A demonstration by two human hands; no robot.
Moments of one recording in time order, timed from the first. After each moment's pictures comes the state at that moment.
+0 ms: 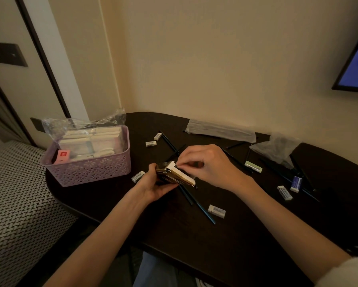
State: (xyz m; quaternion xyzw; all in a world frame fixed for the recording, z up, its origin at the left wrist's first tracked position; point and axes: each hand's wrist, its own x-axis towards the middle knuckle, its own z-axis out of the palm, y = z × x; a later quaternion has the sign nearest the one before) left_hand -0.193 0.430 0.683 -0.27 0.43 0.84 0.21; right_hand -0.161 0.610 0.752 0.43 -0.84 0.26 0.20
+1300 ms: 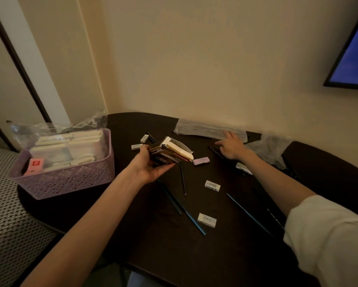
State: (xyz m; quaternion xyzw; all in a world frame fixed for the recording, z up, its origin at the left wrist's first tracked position) left_hand -0.237 0.452 0.725 -0.25 0.39 0.86 0.21; right_hand -0.343 0.748 0.674 0.03 -1.00 -0.01 -0.02
